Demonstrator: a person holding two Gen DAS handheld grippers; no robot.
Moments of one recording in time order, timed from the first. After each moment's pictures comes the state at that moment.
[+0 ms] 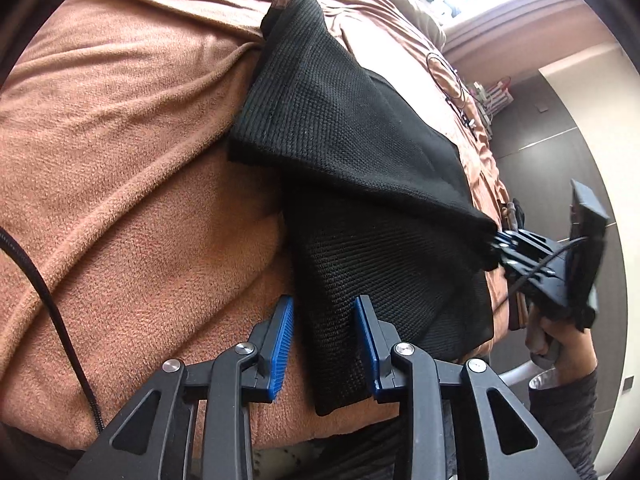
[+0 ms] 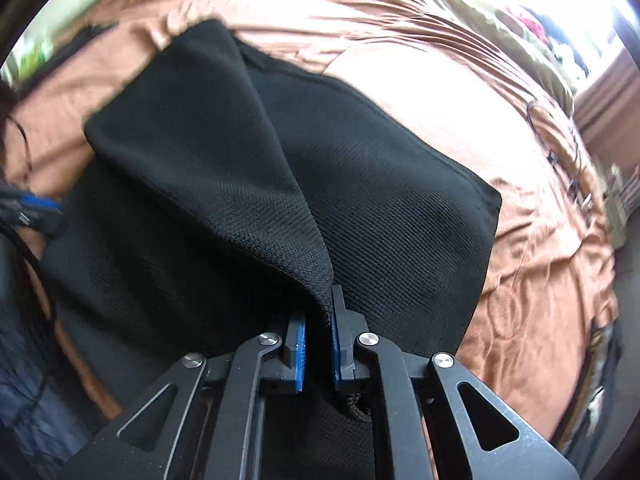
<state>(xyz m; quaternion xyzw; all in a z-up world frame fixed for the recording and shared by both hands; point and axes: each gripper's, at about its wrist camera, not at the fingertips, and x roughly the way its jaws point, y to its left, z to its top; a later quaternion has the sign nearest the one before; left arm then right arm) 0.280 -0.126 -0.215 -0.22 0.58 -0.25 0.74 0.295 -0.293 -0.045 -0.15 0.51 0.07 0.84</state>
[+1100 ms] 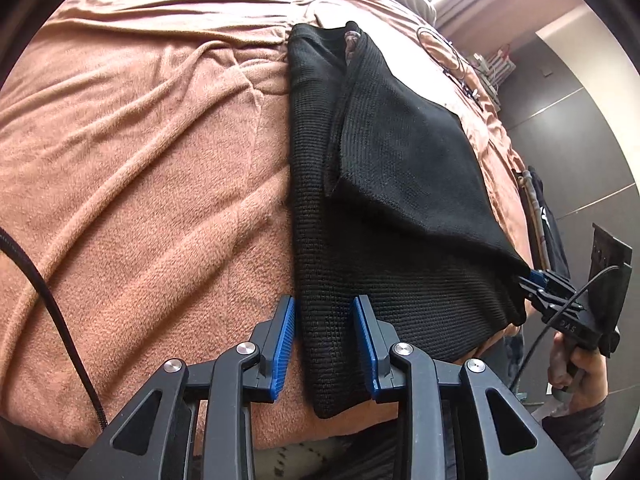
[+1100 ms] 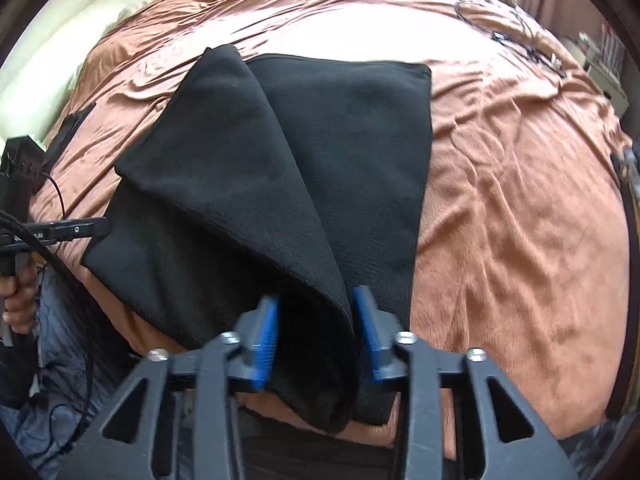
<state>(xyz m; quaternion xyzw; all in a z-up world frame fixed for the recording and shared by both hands) 0.272 -0.167 -0.211 -0.14 0.58 -0.25 0.76 0.215 -0.365 -0.047 0.02 0.52 0.04 0.85</state>
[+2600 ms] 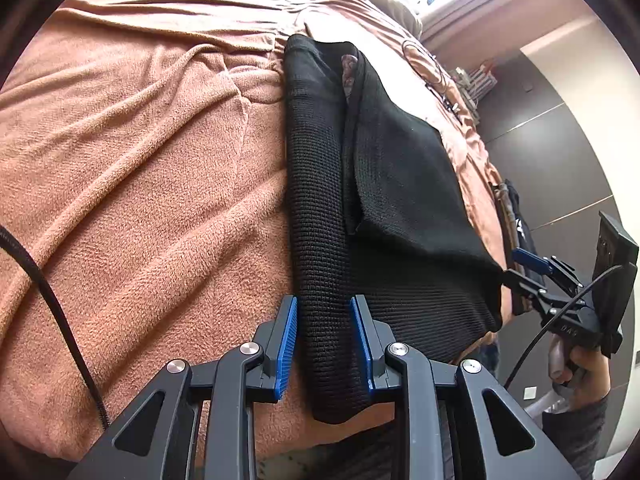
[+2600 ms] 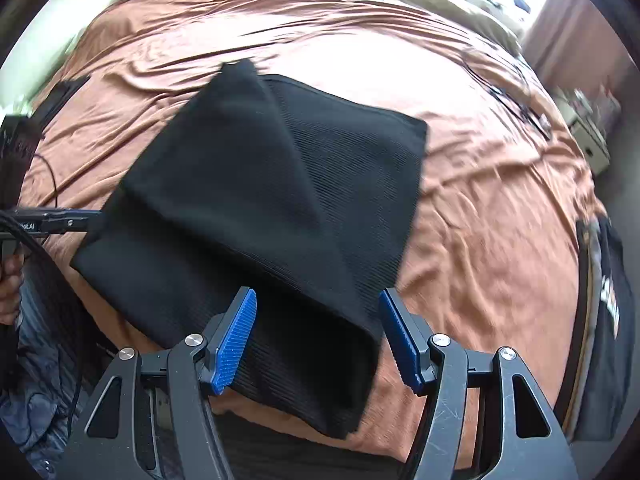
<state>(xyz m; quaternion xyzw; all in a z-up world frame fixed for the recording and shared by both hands) 0.272 -0.156 -0.214 -0.19 0.56 -0.28 0.75 0.226 -0.323 -0.006 -0.09 0.52 0.01 0.85</state>
